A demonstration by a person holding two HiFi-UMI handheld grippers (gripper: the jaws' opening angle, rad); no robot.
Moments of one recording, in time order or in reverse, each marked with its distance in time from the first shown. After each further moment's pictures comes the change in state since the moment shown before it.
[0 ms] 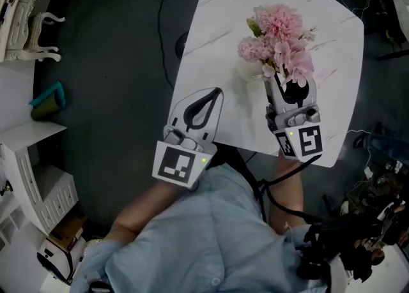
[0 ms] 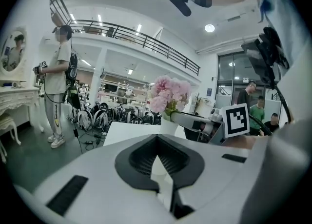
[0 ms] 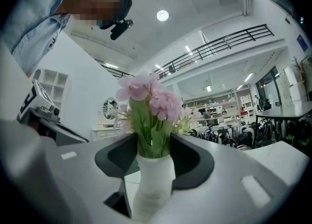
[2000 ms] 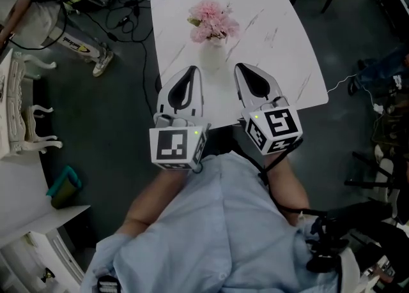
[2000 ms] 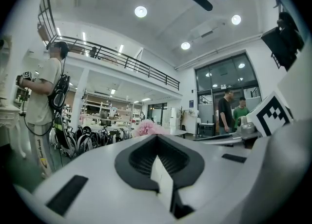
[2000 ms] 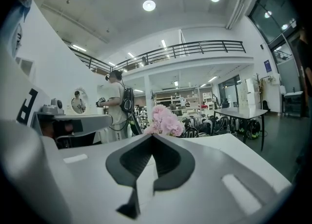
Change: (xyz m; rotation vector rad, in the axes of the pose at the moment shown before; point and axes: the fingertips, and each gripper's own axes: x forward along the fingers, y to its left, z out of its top) left arm -0.055 -0.040 0.090 0.152 -0.221 -0.165; right arm -0.088 0.082 0.051 0.060 0.152 -0.431
